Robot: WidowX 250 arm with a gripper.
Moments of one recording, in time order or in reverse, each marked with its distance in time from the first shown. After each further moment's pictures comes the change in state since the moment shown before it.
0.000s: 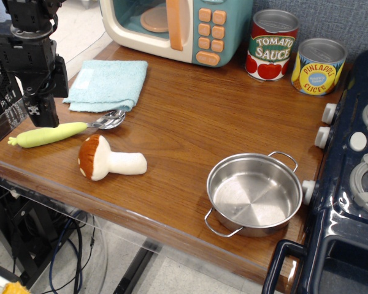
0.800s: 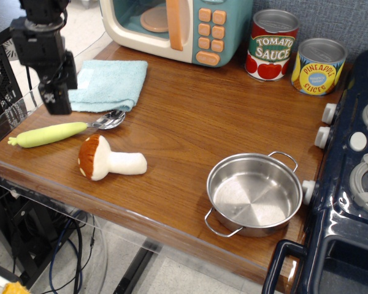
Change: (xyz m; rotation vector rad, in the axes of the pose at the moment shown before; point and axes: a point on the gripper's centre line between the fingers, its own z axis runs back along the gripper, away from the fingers) arm -0.007 -0.034 -0.013 0.043 0.033 0.057
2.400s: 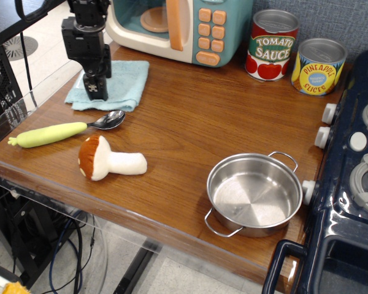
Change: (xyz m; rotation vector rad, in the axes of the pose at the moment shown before) arm -0.063 -0.059 -0.039 -0.070 0.066 -0.080
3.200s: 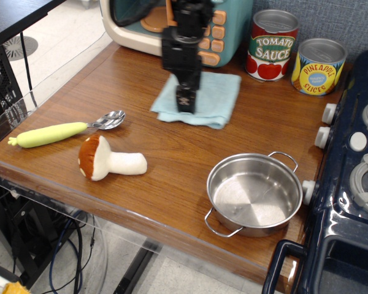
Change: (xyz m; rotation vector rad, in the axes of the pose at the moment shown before) arm -0.139 0.036 0.007 0.011 0.065 -0.190
